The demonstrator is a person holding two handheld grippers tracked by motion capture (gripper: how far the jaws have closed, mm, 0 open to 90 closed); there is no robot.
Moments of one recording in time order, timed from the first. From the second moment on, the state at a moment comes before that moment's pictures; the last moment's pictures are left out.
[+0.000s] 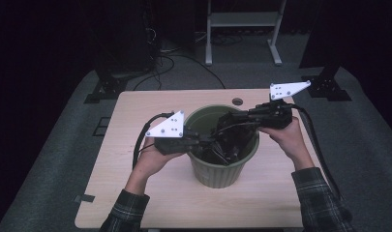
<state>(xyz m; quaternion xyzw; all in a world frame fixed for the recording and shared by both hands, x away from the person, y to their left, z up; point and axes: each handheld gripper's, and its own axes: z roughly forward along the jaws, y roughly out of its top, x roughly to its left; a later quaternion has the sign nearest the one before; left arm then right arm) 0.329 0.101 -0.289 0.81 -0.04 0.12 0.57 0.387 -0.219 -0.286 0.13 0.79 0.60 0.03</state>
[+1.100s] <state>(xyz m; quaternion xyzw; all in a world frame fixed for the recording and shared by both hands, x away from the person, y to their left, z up) 0.345 0.150 -0.288 0.78 0.05 0.16 0.60 0.372 -0.280 -0.276 0.23 0.76 0.59 0.15</state>
